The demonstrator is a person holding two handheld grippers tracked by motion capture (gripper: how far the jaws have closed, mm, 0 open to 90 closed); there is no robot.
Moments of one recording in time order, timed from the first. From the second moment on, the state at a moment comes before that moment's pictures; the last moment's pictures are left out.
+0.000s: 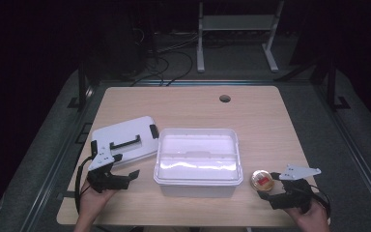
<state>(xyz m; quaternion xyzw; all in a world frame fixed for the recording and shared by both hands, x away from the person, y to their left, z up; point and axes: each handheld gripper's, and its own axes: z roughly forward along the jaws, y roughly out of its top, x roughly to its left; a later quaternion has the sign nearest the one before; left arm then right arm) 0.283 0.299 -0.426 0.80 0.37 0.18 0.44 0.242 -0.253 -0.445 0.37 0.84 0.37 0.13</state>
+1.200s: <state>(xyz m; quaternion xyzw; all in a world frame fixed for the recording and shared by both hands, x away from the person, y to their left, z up) 0.310 0.218 -0.283 0.92 0.09 0.12 0.36 0.240 -0.254 -0.441 0.36 0.84 0.38 0.13</state>
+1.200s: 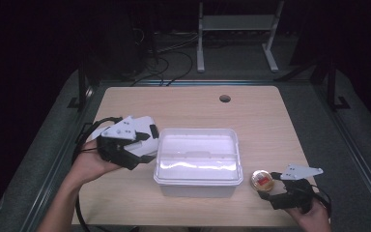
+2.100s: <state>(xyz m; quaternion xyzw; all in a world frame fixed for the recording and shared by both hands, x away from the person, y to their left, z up) 0.353 0.101 -0.301 0.97 0.02 0.02 0.26 0.236 -0.254 -0.434 0.35 0.84 0.40 0.13</state>
